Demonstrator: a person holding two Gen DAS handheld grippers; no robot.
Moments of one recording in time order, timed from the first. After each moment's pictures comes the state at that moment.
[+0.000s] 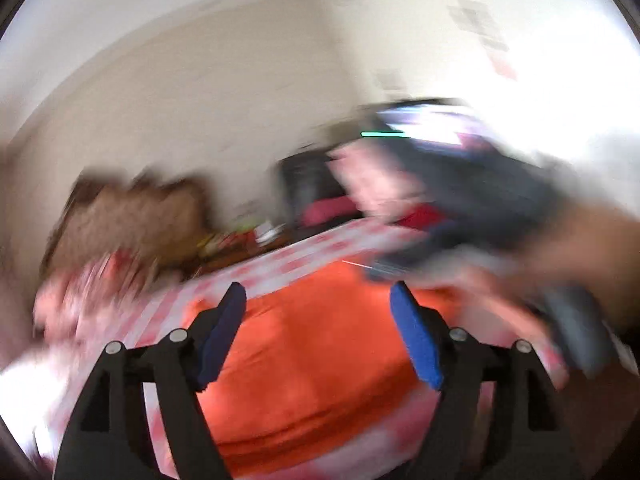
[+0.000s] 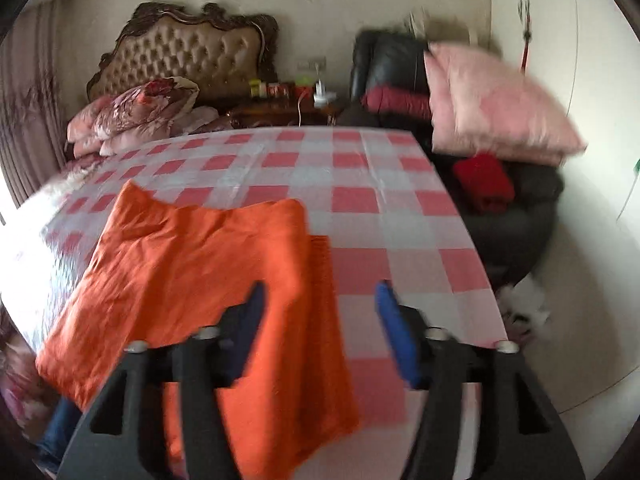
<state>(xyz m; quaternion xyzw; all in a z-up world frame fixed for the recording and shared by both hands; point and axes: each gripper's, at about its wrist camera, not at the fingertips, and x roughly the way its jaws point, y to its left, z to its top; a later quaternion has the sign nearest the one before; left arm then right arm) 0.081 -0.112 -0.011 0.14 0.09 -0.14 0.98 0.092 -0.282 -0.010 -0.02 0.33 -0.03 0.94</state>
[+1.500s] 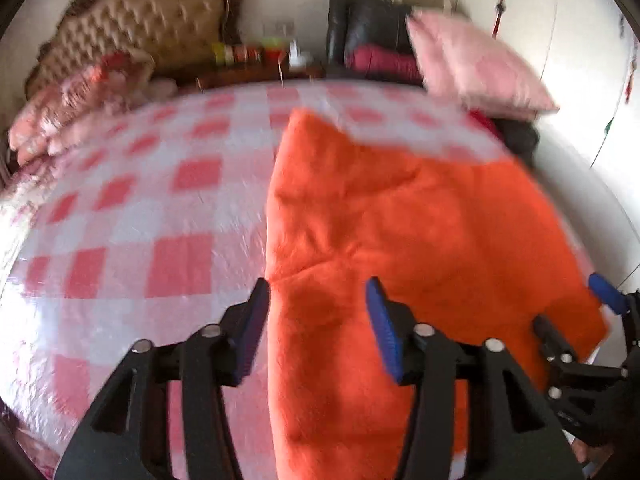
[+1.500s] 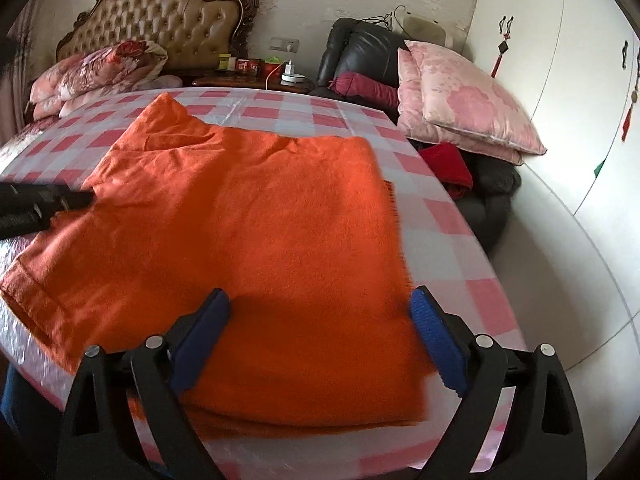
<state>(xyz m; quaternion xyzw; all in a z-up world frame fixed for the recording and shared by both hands) 0.226 -0.067 -0.036 0.04 0.39 -0.14 0.91 0.077 -0.266 -0.048 -0.06 0.36 -0.13 0.92</state>
